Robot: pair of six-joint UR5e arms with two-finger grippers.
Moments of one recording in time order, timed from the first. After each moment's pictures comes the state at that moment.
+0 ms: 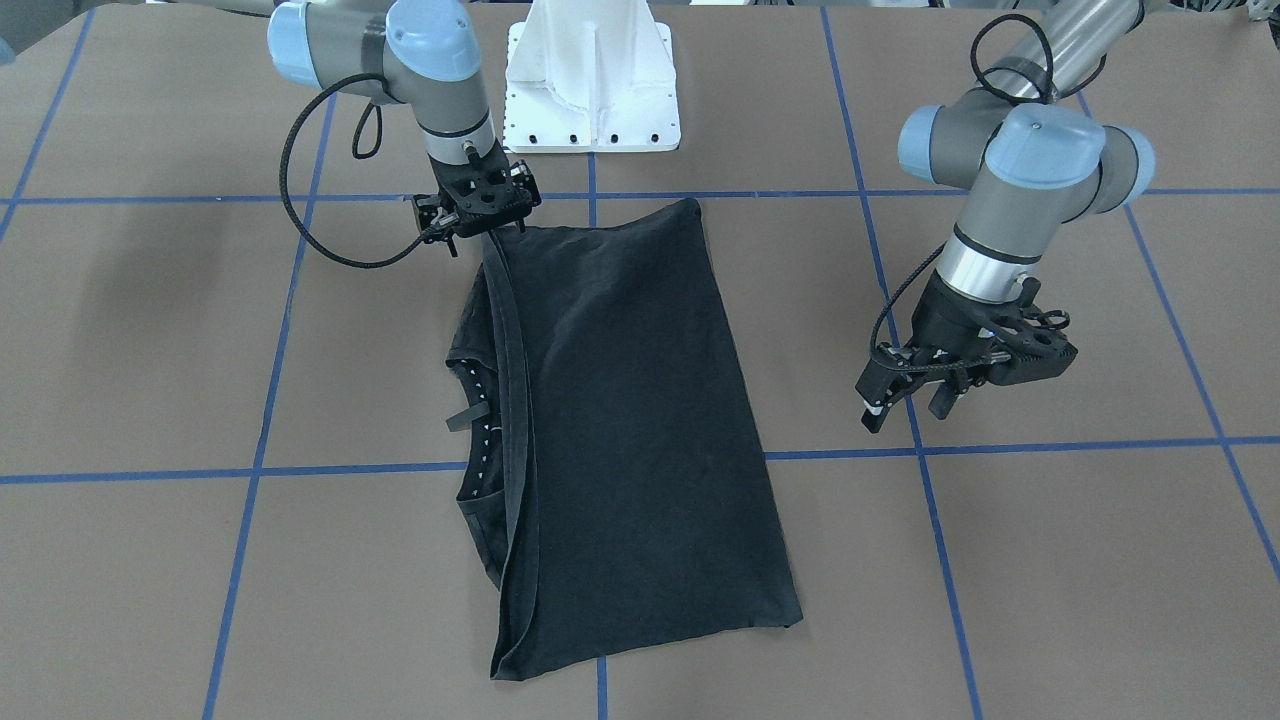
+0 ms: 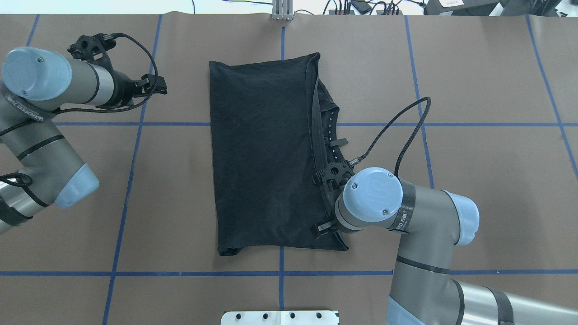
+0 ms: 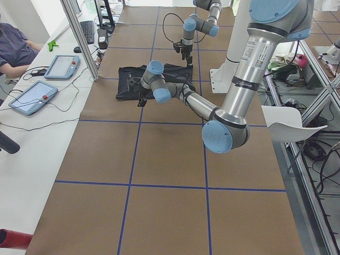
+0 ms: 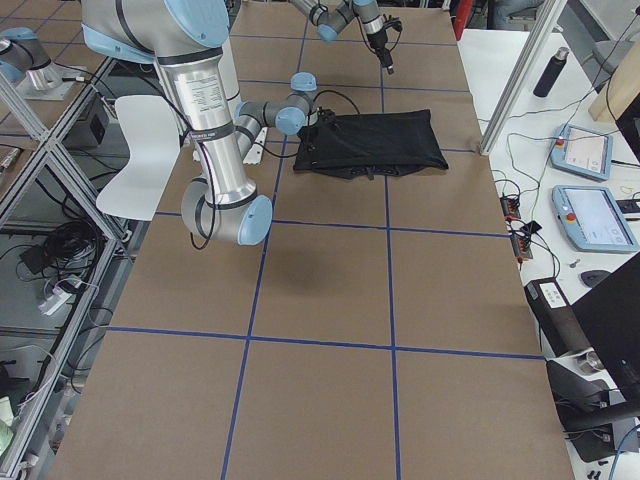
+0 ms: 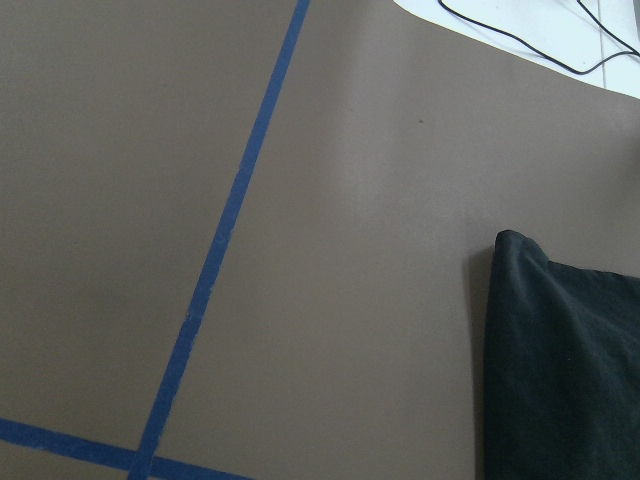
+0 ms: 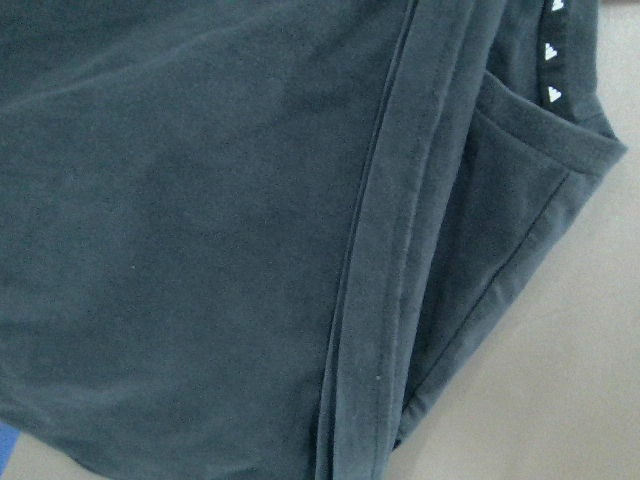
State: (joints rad) left arm -0.83 -1.93 -1.66 -2.14 -1.80 -1.35; right arm 0.35 -1.12 1.88 -1.58 1.78 0.91
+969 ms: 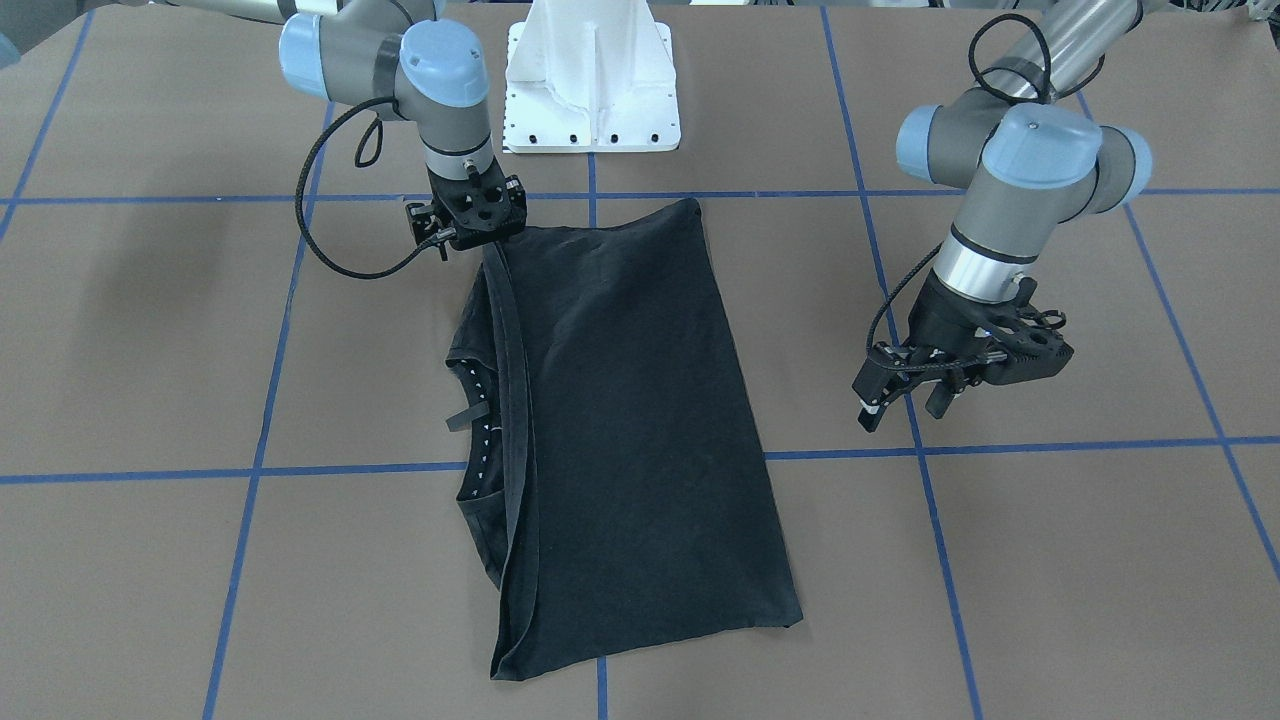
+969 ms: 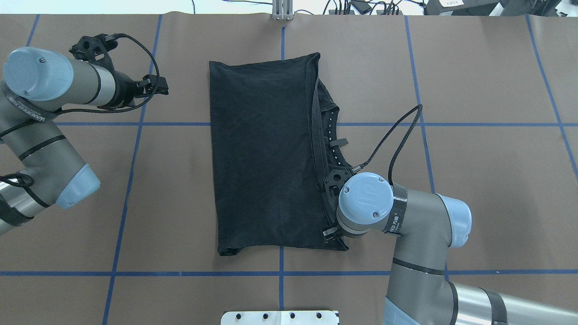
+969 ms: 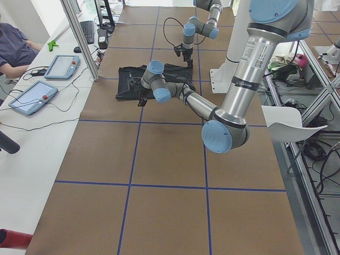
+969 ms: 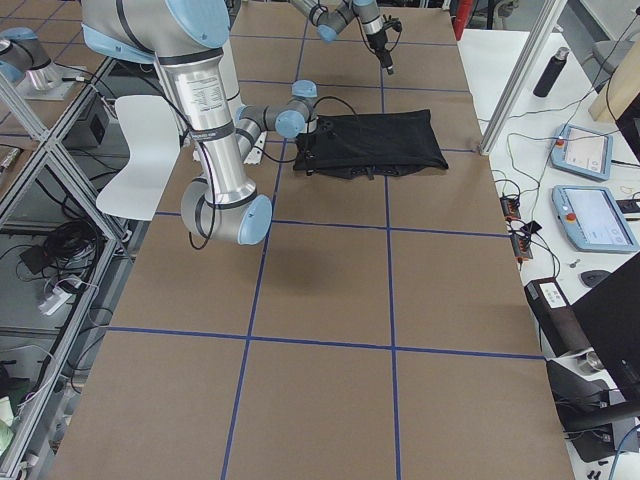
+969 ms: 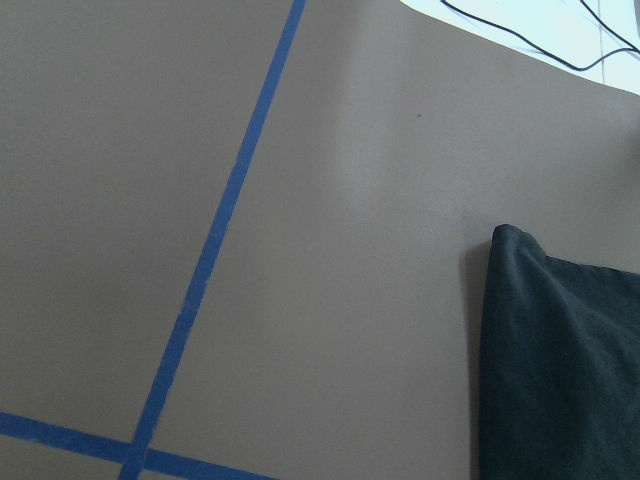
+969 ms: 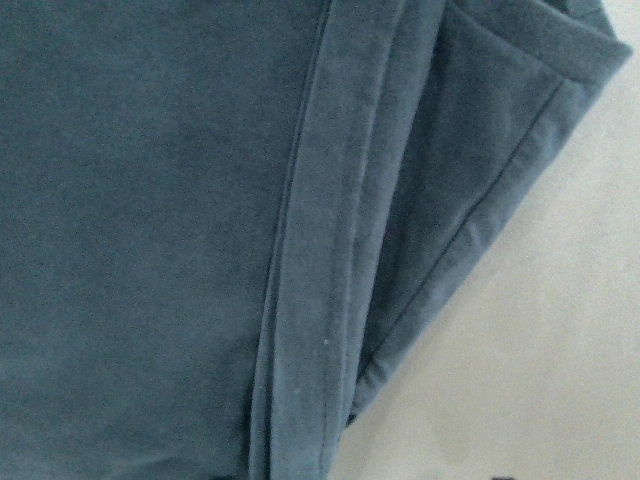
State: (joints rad) left arm -0.83 -1.93 -1.65 -2.14 -1.81 -1.36; right arm 0.34 -1.12 1.85 -1.64 1.79 0.92
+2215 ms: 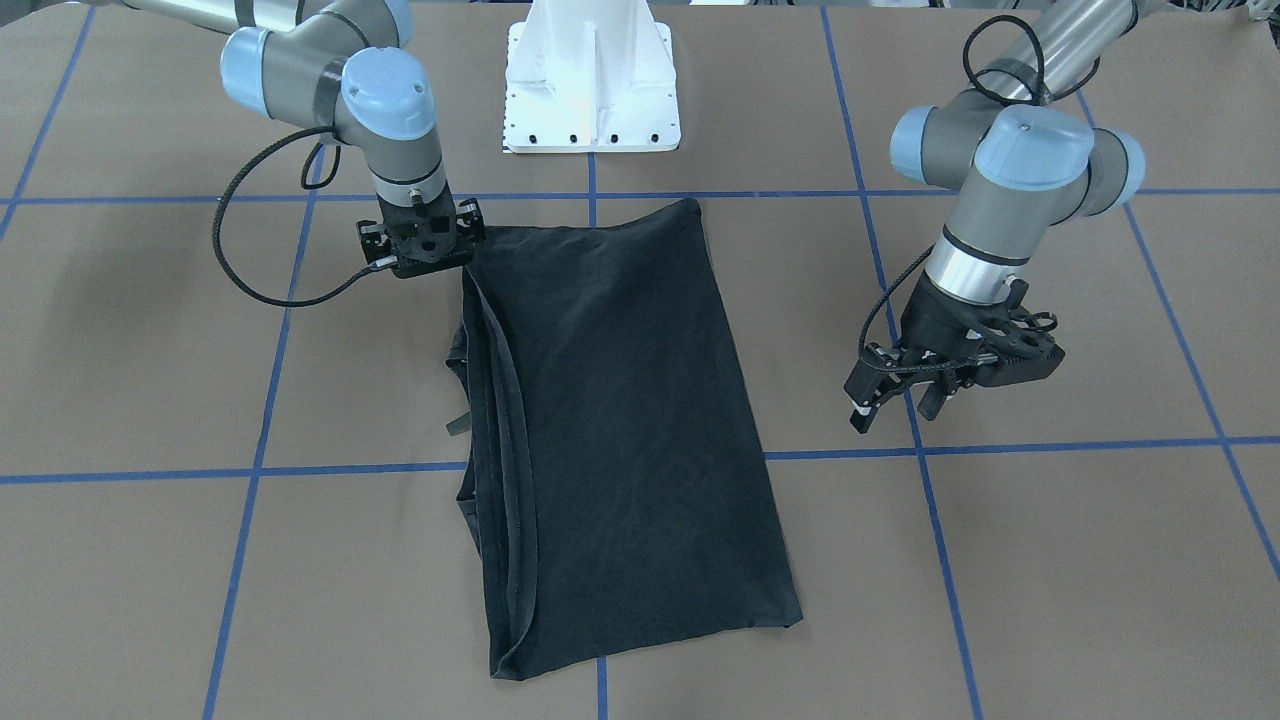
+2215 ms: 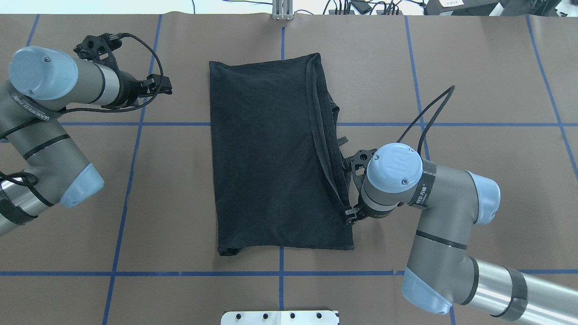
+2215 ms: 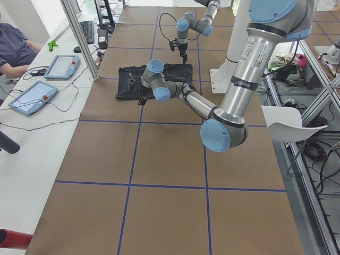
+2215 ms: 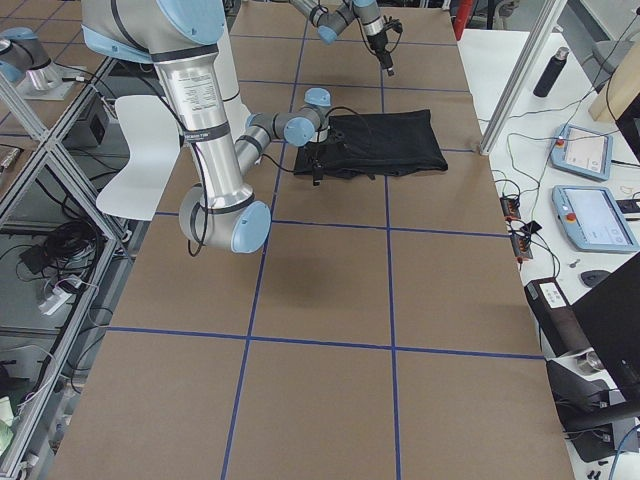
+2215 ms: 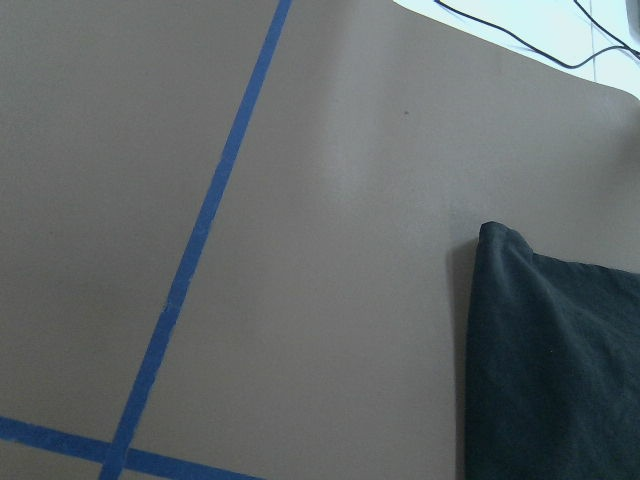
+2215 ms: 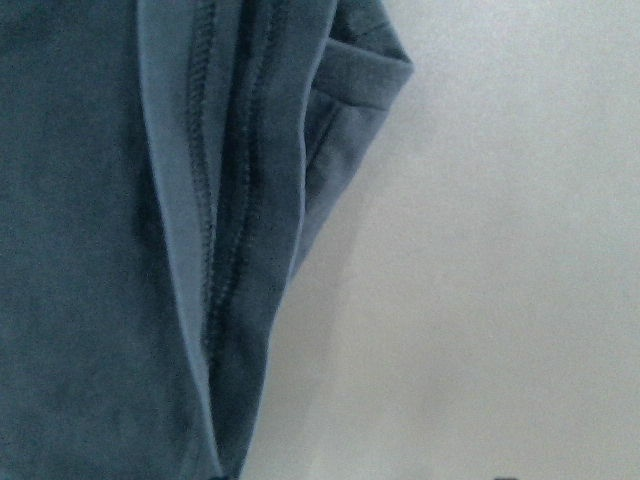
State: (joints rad) left arm -0.82 -1.94 -1.65 -2.13 -1.81 -1.36; right arm 0.46 -1.18 1.87 -1.65 1.90 0.91
